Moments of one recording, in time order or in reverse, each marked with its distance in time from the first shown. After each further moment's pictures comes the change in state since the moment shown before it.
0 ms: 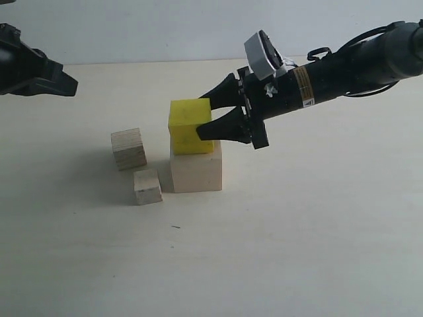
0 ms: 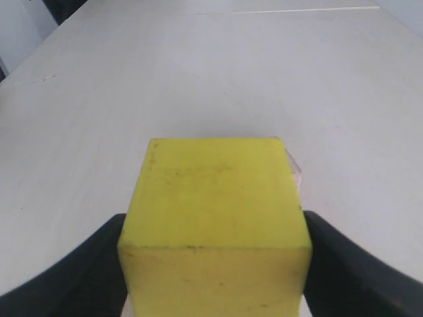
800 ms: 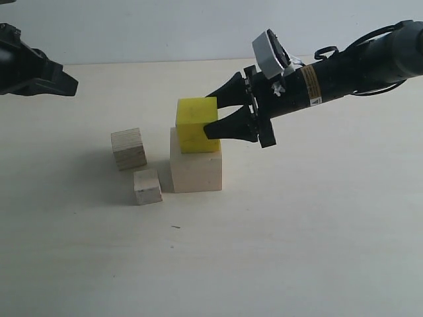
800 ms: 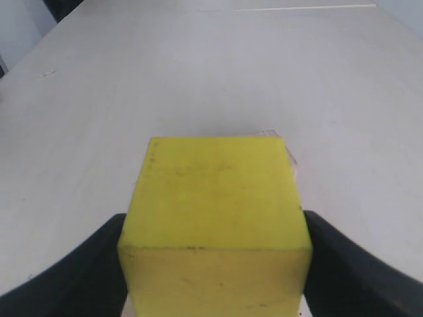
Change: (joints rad) left arm 0.000 0.000 0.000 -0.002 0.000 0.011; right arm -0.019 0.000 0.000 -0.019 -0.014 -0.004
